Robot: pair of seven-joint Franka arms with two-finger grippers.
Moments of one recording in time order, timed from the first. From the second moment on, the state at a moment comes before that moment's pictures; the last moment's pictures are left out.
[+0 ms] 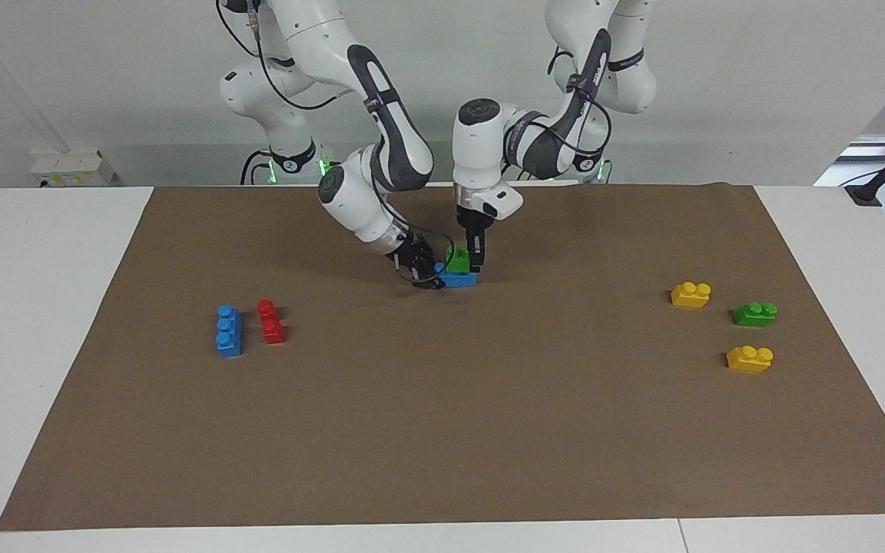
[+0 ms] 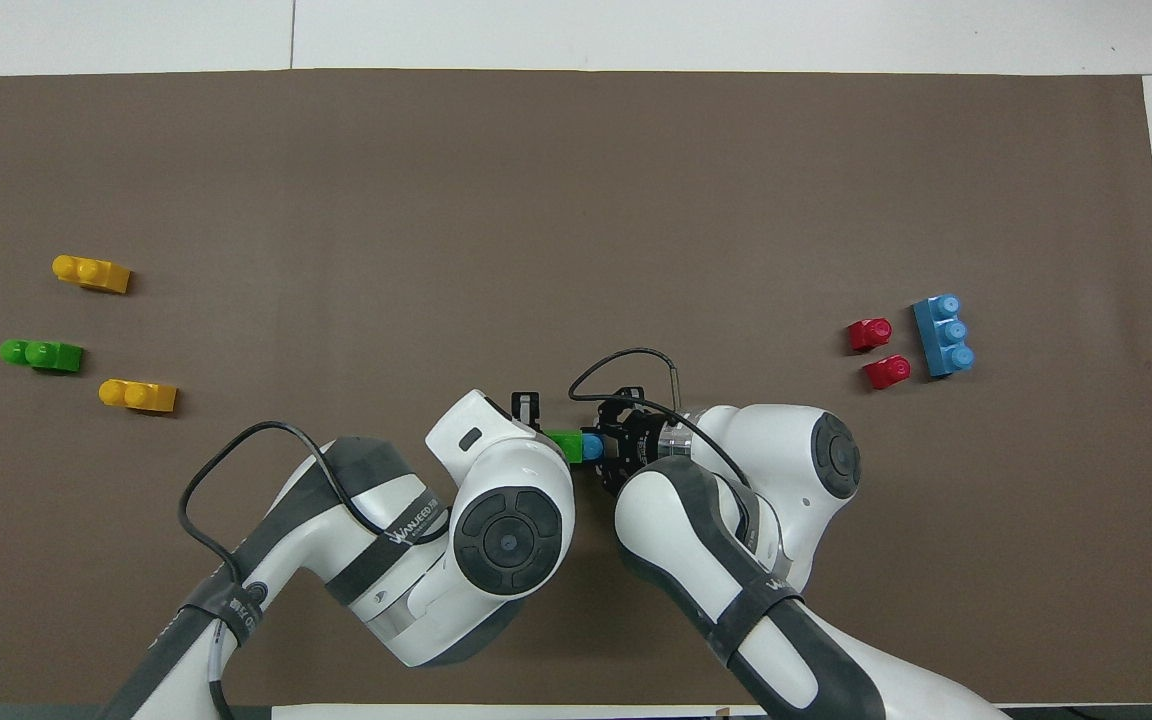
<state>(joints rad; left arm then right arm) -0.70 0.07 -0.08 -2.22 0.22 2.41 -2.43 0.76 0.22 -0.14 -2.28 1.16 2.62 1.14</state>
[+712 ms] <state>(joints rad) -0.70 0.08 -0.07 -2.21 0.22 2.40 -2.51 0.76 0.22 -0.14 -2.28 1.16 2.62 1.14</state>
